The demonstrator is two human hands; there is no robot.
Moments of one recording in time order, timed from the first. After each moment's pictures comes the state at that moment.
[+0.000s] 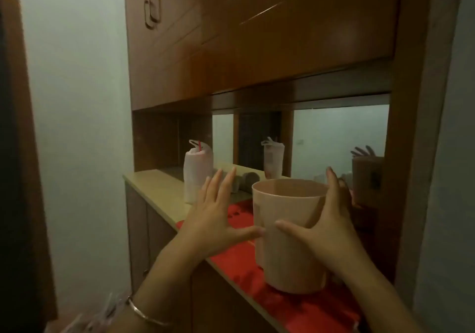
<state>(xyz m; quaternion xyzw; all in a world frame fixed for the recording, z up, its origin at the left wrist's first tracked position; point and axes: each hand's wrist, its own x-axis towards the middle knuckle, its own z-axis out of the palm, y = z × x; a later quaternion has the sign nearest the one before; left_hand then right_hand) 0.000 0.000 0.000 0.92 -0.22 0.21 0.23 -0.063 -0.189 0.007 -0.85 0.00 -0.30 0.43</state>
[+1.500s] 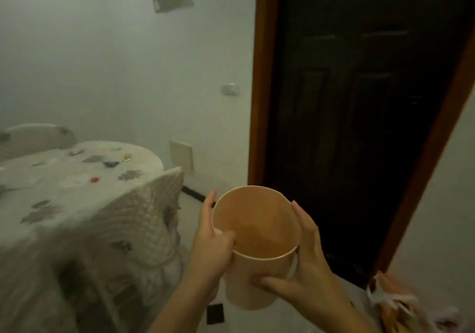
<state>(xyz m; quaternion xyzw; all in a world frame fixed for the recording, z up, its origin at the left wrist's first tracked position) -0.219 0.635 -0.120 0.55 0.44 0.48 0.53 -0.084 0.572 -0.142 -0.63 -0.61 0.20 0.43</state>
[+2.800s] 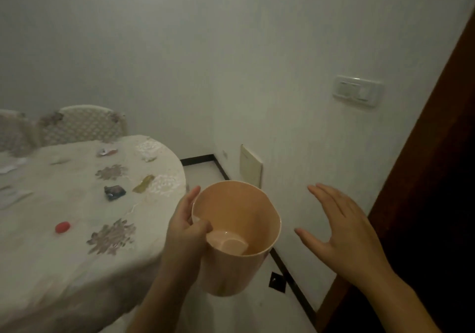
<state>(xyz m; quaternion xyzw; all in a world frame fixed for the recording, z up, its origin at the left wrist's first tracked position) -0.130 1.321 -0.154 0.37 0.58 0.62 0.37 0.095 1.370 -0.150 -0.53 -0.80 -0.02 0.27</state>
